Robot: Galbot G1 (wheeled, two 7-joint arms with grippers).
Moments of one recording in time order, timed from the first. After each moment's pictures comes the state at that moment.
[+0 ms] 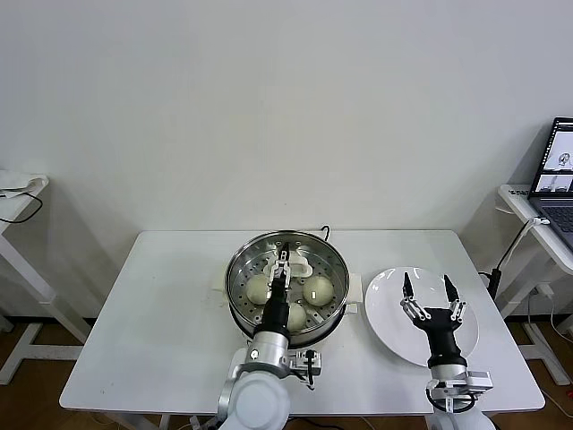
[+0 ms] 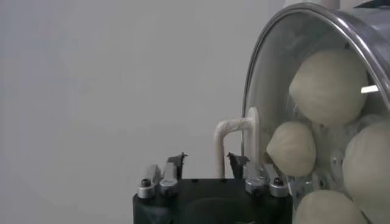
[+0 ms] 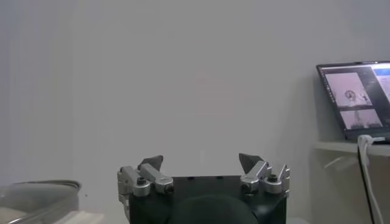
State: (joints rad) left arm 1.10 -1.35 0.17 -1.97 1.58 0.59 0.24; right arm -1.47 1.33 0.63 1.87 0.34 0.31 0.02
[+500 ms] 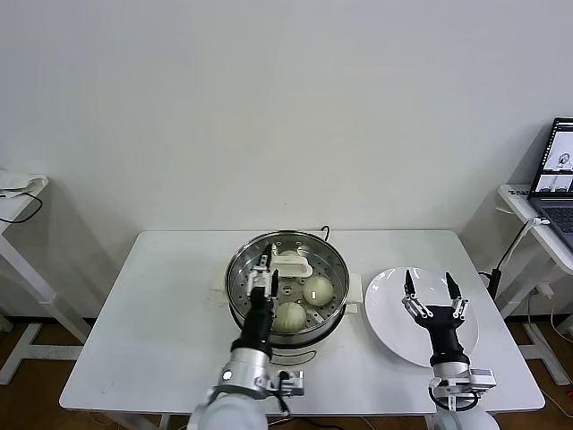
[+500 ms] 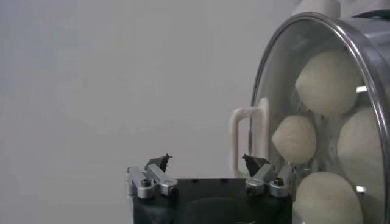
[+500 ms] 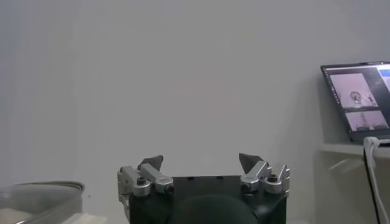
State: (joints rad) left arm 1.24 -1.30 0.10 -2.17 1.46 0.56 0.16; right arm -1.48 1.31 0.63 1.89 0.34 0.29 0.03
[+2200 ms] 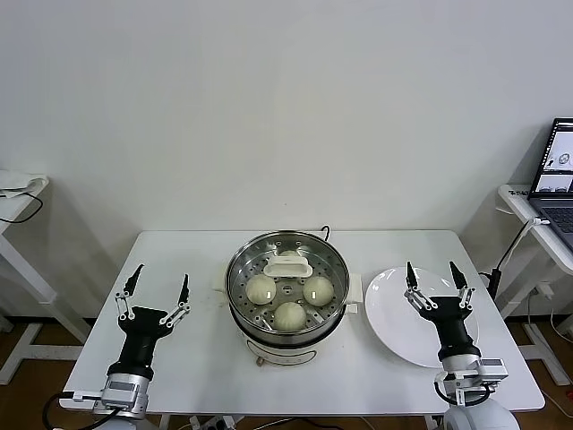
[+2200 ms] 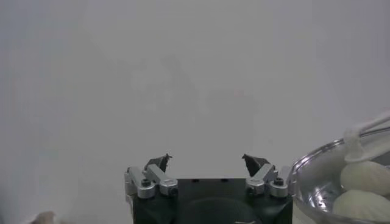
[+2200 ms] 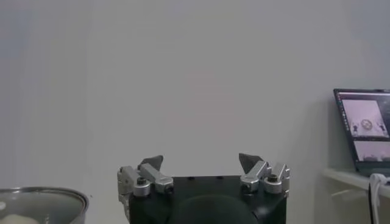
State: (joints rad) left arm 1.61 -1.39 -0.60 -2.21 0.20 -0.03 -0.02; right arm -1.50 1.29 0.67 2.03 0.29 0.14 0.02
